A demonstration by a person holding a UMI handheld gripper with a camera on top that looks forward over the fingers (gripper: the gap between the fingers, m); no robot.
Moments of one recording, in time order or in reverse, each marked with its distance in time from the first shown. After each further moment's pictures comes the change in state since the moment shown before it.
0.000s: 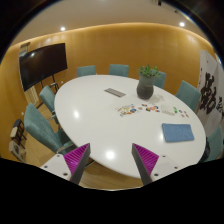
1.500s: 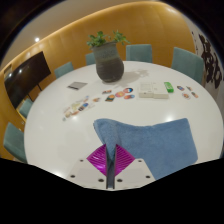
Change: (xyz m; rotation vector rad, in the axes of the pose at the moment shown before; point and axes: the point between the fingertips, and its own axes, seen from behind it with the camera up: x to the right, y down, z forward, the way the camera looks) arm 0.360 0.028 0.342 -0.093 -0.085 0.215
